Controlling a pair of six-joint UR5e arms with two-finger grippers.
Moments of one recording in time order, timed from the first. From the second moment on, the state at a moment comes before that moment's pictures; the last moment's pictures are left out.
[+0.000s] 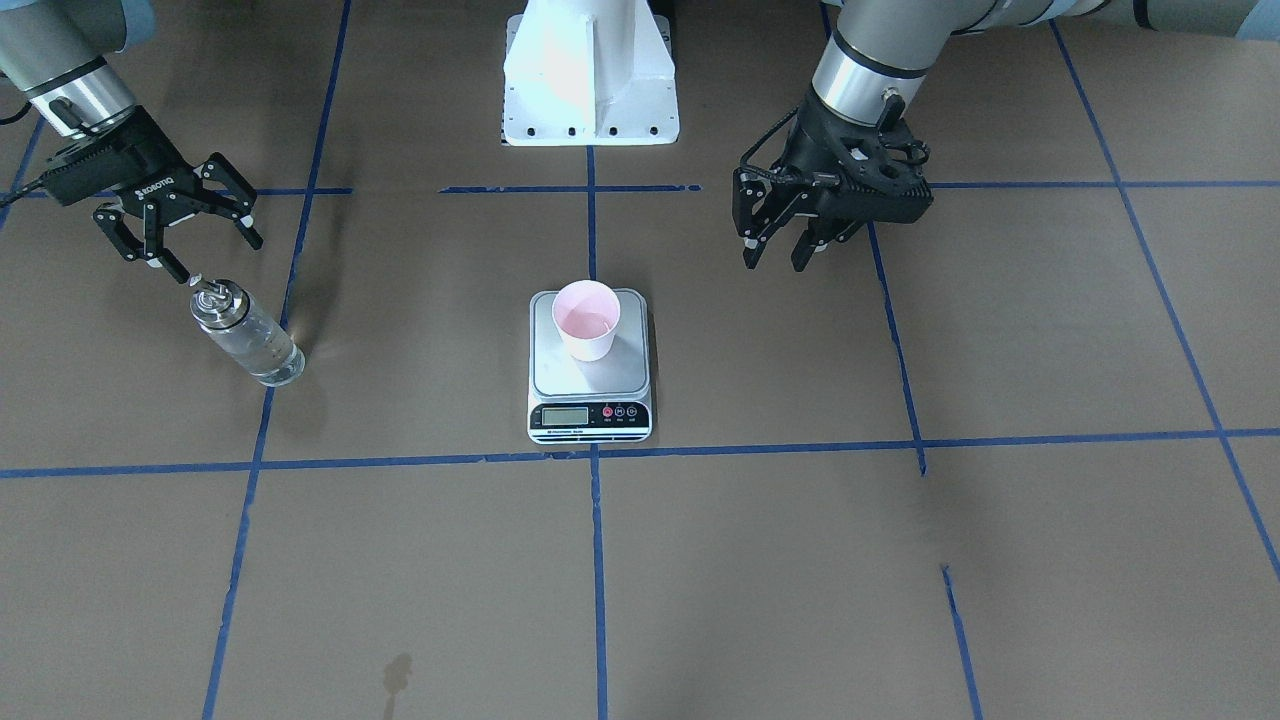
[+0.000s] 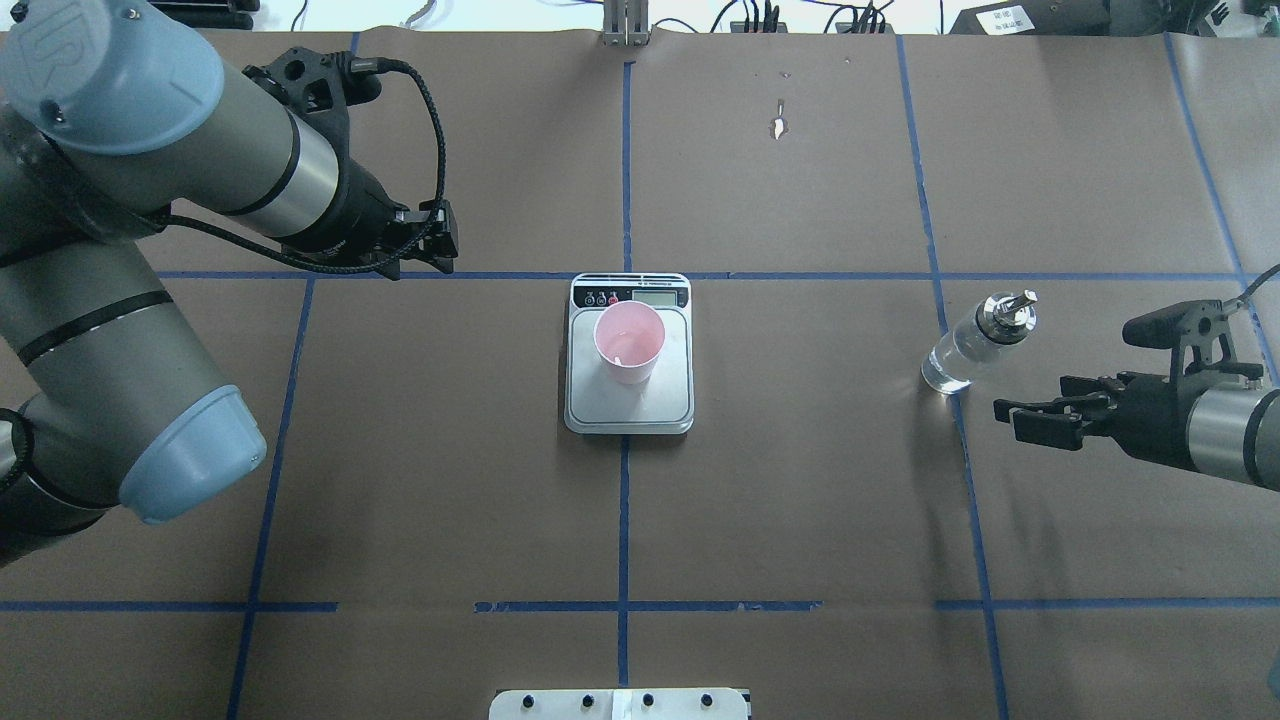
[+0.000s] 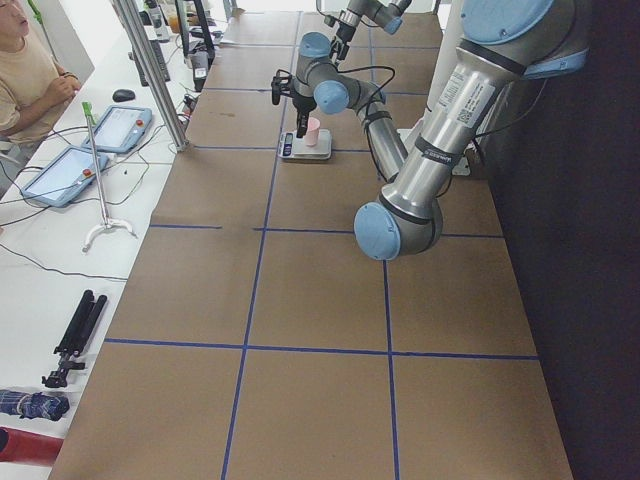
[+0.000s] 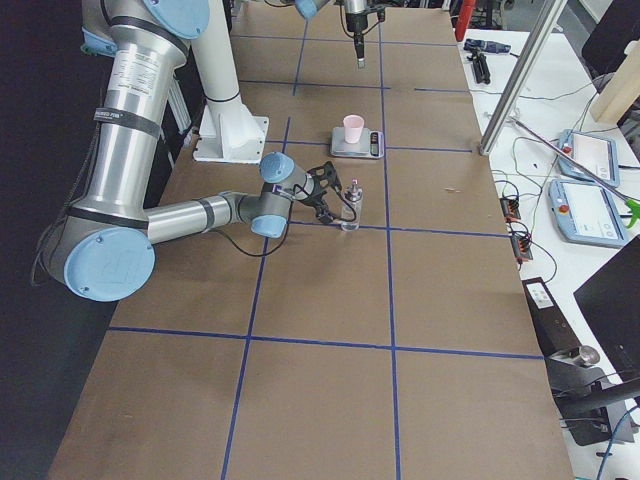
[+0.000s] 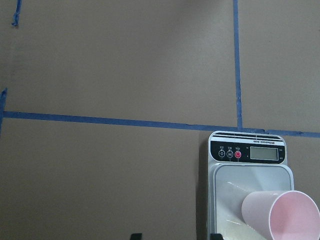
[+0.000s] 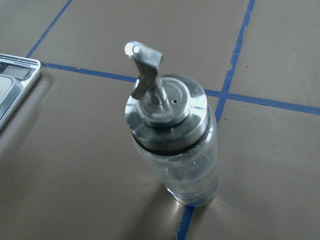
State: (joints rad) left arm -0.76 -2.12 -2.00 -1.53 -1.99 -1.18; right arm 0.58 -1.87 1.96 -0.49 1.64 0.97
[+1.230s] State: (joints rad) left arm -0.78 -2.12 -1.99 -1.53 -1.99 -1.18; right arm 0.25 -1.82 1.97 -0.65 0.91 1.12
